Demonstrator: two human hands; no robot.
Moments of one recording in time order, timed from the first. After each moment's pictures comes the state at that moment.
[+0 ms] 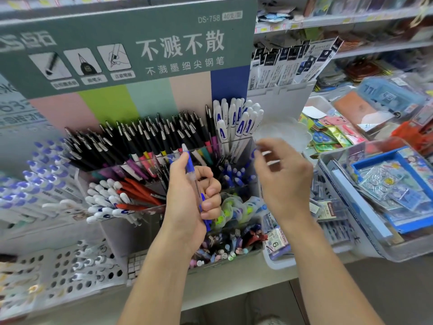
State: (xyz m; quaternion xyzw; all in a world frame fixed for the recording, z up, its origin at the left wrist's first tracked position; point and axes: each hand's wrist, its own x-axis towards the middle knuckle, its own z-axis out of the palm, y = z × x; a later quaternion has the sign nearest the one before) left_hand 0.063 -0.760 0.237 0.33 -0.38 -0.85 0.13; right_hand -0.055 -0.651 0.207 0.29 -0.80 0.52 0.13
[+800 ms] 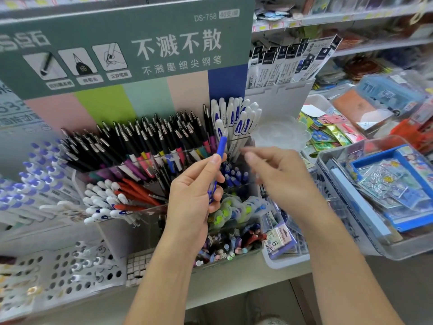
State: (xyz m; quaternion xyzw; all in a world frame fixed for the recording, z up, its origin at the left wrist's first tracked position) left_hand 0.058 -0.749 0.234 0.30 -0.47 -0.80 0.22; right_hand -0.056 -0.644 0.237 0.21 -0.79 0.54 -0.19
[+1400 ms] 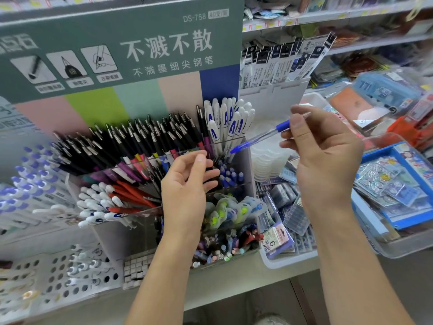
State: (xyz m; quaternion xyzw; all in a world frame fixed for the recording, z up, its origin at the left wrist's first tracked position) left_hand 0.049 -0.750 0.229 0.35 -0.53 -0.71 0.30; right_hand -0.072 -0.627 0.252 0.18 -0.62 0.76 0.03
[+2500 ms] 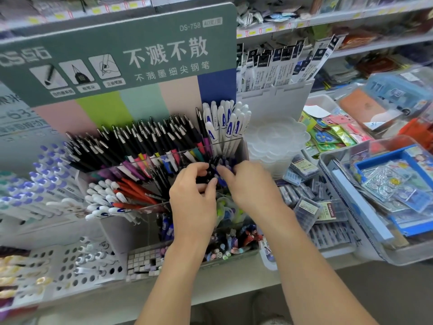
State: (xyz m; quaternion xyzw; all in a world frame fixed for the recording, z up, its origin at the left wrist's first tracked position) left_hand 0.047 -0.738 0.195 0.35 -0.79 -0.40 0.31; right_hand -0.058 -0.672 0.203 0.27 -0.90 0.28 -0.19
